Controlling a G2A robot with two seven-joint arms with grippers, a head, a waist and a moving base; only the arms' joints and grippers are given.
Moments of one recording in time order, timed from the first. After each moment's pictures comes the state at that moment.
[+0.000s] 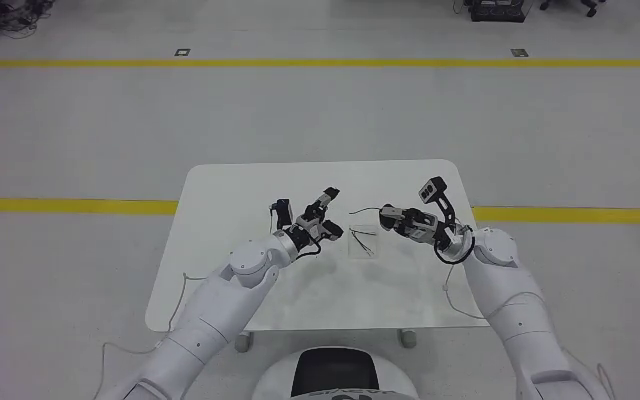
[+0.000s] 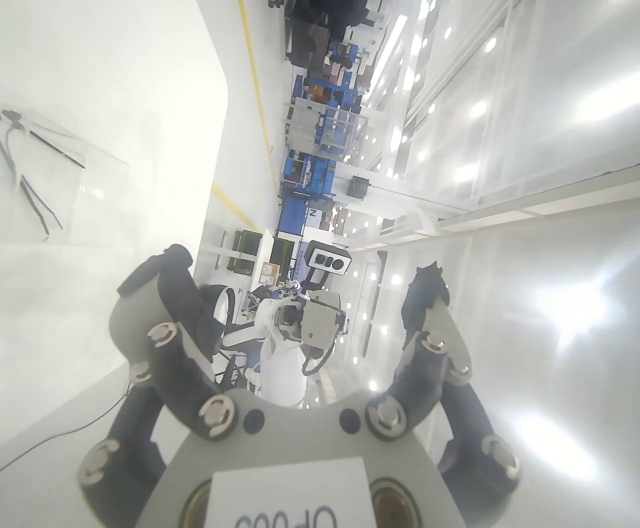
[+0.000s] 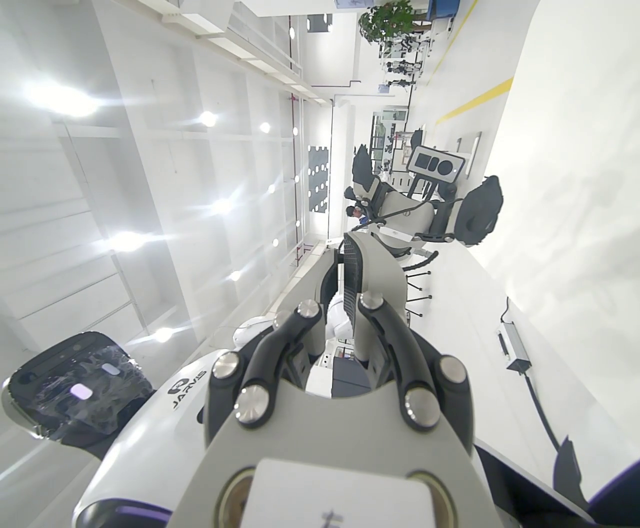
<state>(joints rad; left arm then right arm) 1.23 -1.29 -0.94 -1.30 -0.60 0.00 -0.37 -1.22 -1.25 1.37 -1.05 0.57 -0.27 1.28</state>
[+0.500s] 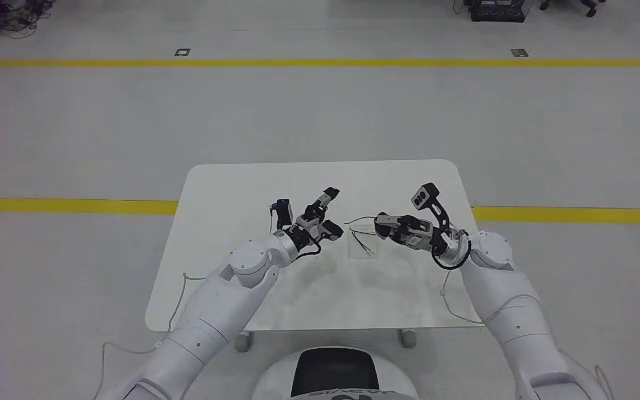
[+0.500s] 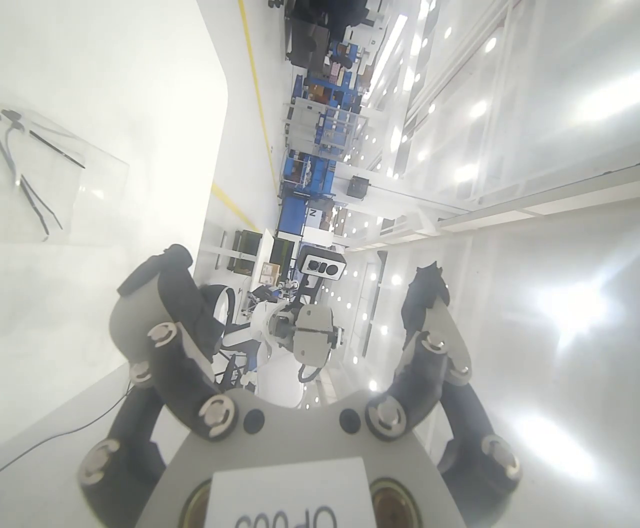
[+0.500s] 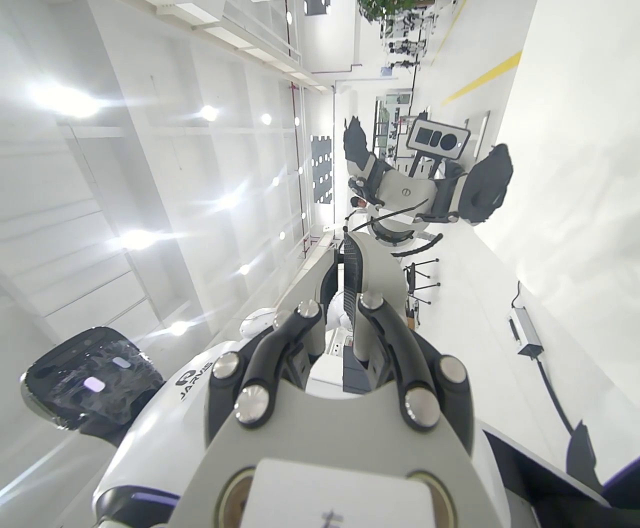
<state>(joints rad) 1.23 -1.29 -0.94 -1.30 -0.60 0.00 -0.37 -1.23 -1.25 1.32 -1.04 0.60 -0.23 1.33</state>
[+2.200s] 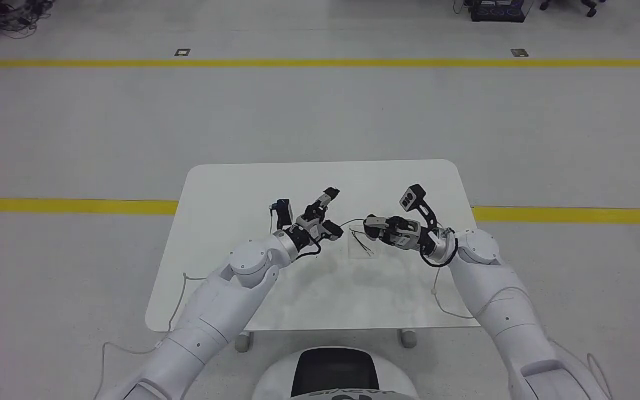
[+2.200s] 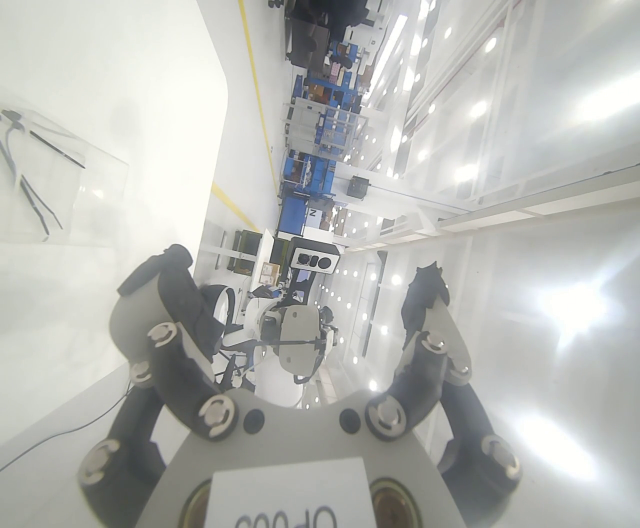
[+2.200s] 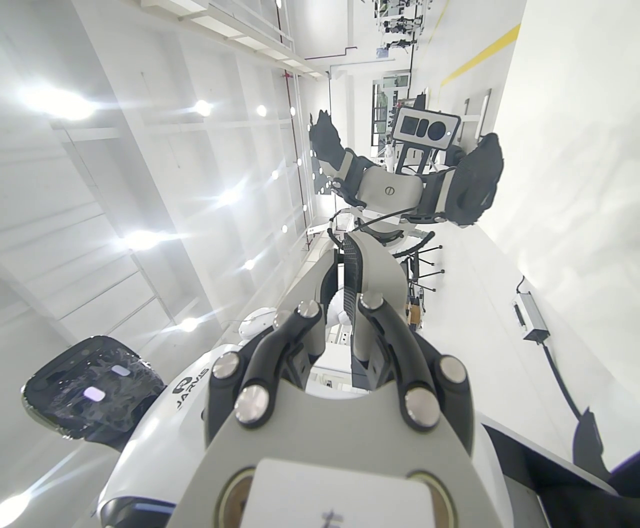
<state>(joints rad) 1.23 -1.29 -0.94 -1.30 -0.60 0.00 -0.37 -1.17 -1.27 1.25 -0.95 0.61 -0.26 1.31</state>
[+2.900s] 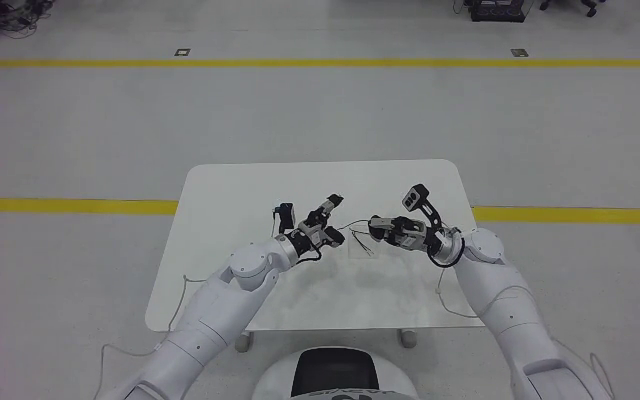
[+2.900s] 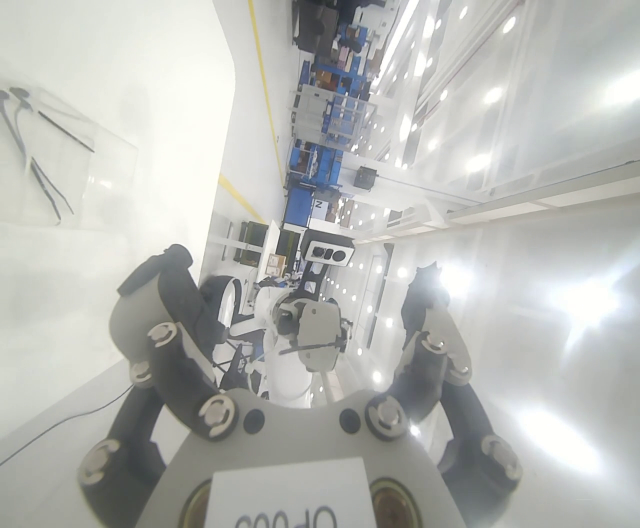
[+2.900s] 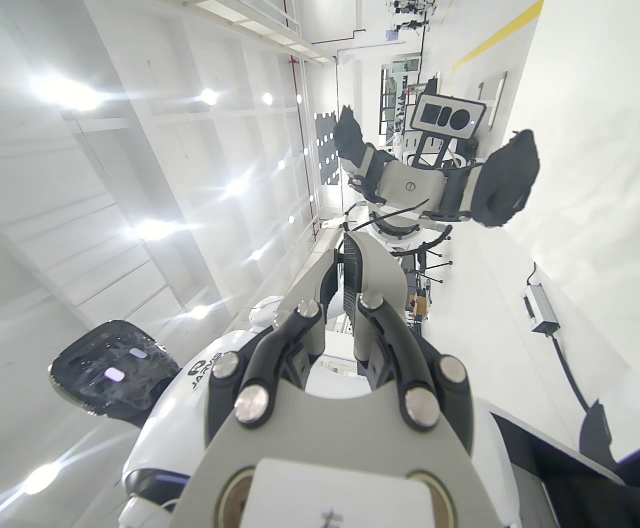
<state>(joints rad) 1.25 -1.28 -0.93 -1.30 -0.58 0.00 -0.45 -1.16 -1.25 1.26 -0.93 0.66 -0.24 1.39</state>
